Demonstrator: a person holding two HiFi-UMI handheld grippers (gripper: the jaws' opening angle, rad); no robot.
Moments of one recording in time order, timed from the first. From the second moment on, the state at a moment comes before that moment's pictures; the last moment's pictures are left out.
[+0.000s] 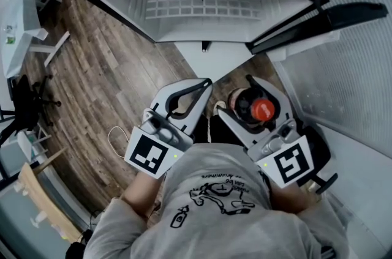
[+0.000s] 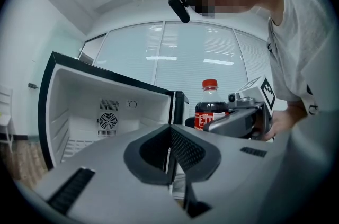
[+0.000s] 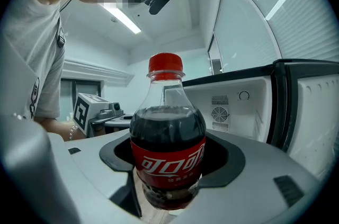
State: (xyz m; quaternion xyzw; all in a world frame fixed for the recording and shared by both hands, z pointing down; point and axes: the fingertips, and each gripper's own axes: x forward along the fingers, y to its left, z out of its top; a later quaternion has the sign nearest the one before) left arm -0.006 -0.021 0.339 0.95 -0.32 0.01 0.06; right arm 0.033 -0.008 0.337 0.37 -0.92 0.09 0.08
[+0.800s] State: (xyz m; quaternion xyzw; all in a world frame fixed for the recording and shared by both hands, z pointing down) left arm -0.004 -0.063 0.387 0.94 -0.32 0.02 0.06; right arm 0.032 -0.056 0.376 0.38 -0.92 0.06 0.09
